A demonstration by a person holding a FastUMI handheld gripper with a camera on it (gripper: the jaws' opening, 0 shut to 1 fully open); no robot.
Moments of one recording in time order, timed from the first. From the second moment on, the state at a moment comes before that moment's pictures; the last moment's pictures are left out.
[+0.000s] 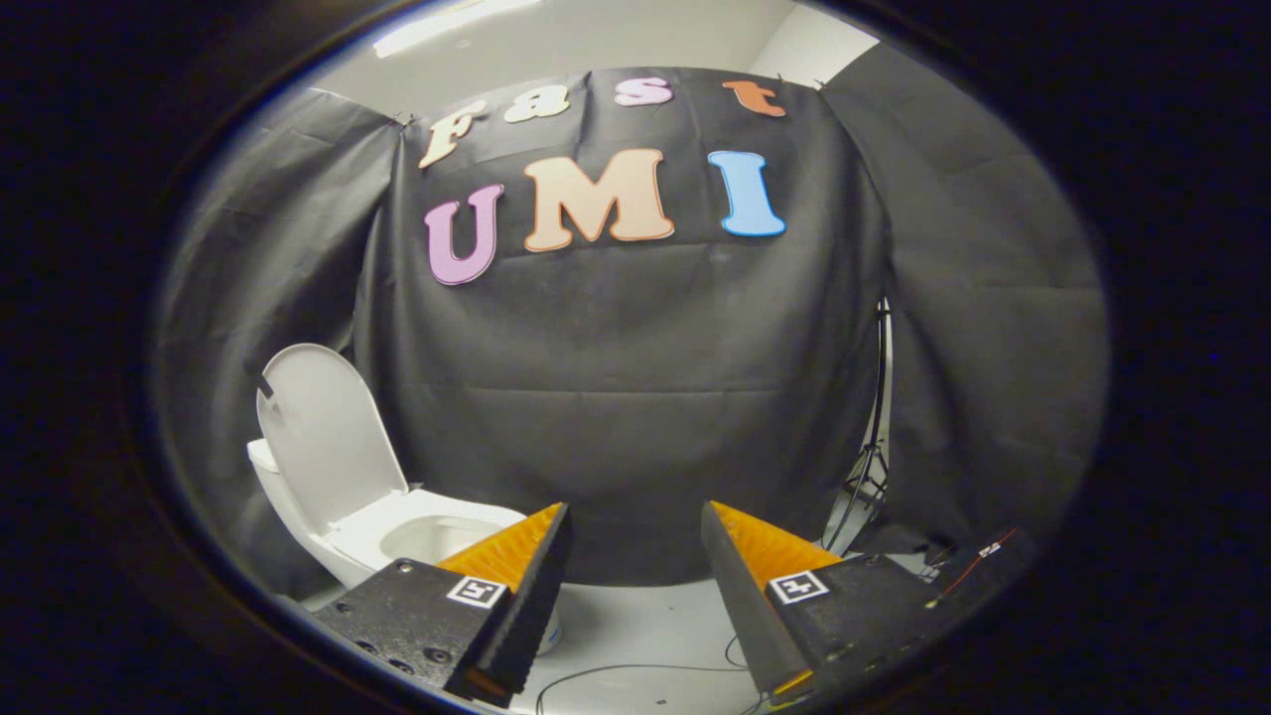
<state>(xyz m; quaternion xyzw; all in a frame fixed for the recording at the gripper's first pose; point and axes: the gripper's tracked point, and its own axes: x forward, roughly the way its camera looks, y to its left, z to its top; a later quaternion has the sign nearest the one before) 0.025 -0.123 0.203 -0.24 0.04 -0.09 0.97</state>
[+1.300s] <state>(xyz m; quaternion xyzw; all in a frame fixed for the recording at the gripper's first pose) -0.016 -0.112 0.184 -0.25 0.09 -0.06 0.96</state>
